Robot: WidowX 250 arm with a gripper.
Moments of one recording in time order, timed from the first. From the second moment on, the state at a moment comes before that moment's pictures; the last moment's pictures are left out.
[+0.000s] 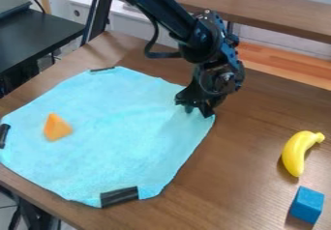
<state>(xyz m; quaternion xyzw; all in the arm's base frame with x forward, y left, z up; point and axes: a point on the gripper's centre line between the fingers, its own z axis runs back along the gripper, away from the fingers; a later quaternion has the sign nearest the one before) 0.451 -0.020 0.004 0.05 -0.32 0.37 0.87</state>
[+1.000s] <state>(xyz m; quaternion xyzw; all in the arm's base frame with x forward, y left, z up) 0.412 0.030 0.062 -0.05 -0.31 0.40 0.86</state>
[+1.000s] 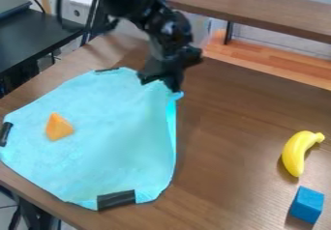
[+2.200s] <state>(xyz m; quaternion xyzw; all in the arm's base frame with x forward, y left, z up) 0.297 0.151 0.083 -0.04 -0.33 0.44 0.83</state>
